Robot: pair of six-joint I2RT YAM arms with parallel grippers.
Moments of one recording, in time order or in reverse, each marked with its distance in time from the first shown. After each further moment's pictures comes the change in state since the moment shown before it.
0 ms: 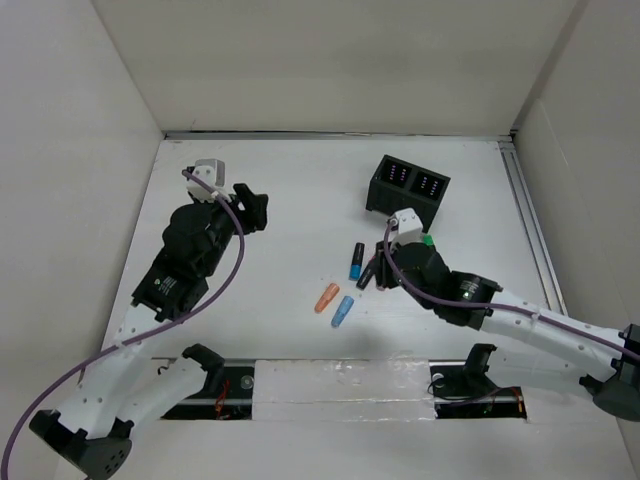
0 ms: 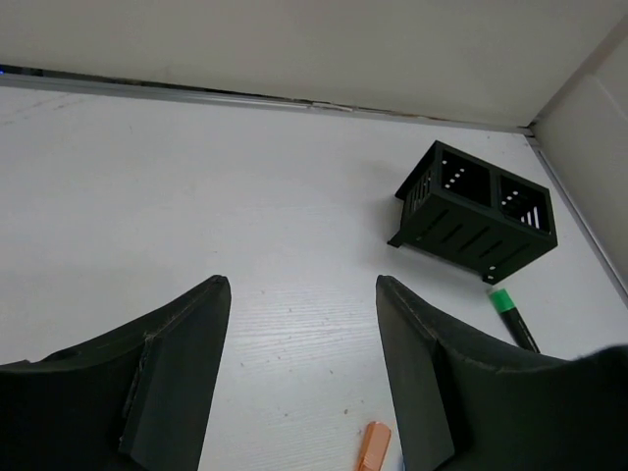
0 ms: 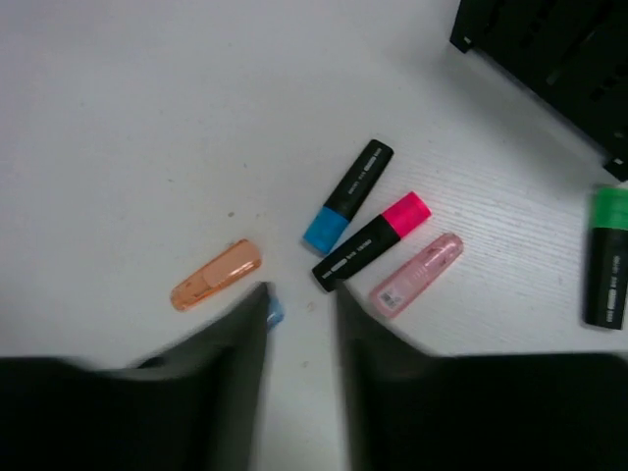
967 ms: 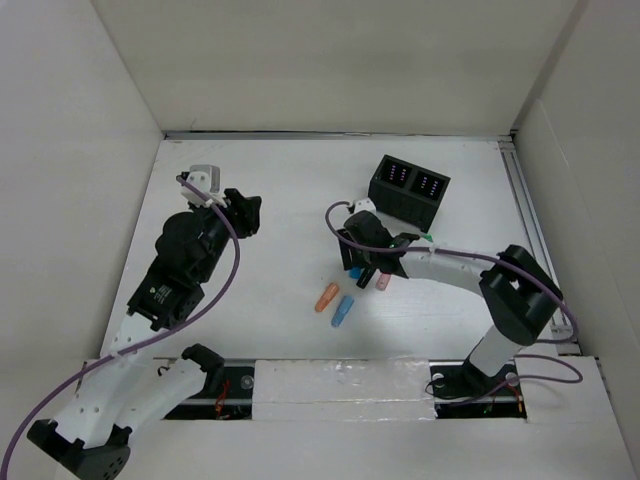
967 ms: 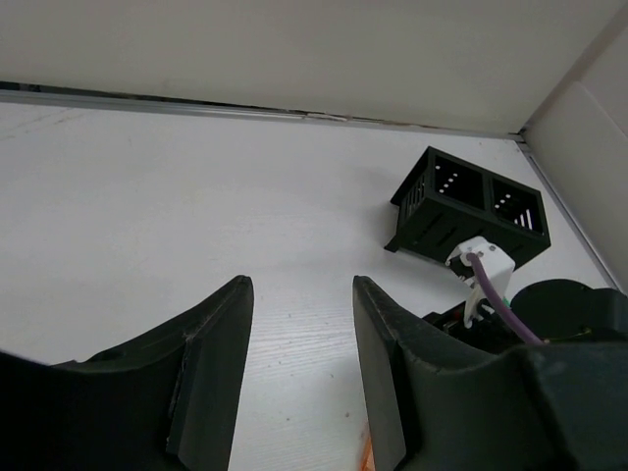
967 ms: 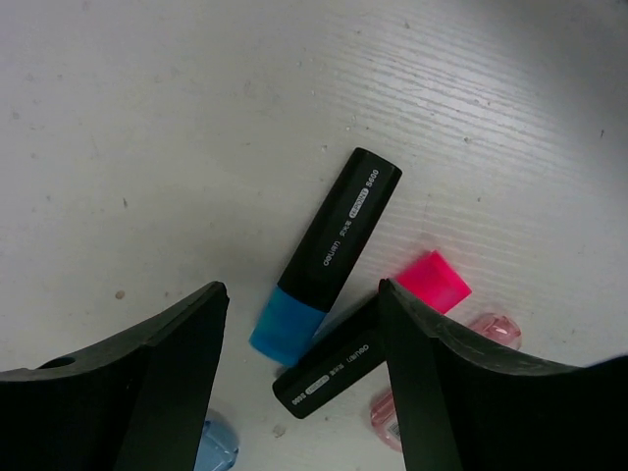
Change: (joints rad) left arm 0.000 -0.061 -0.031 0.023 0.015 0.018; right arm -0.214 0.658 0.210 0.098 -0.167 -0.014
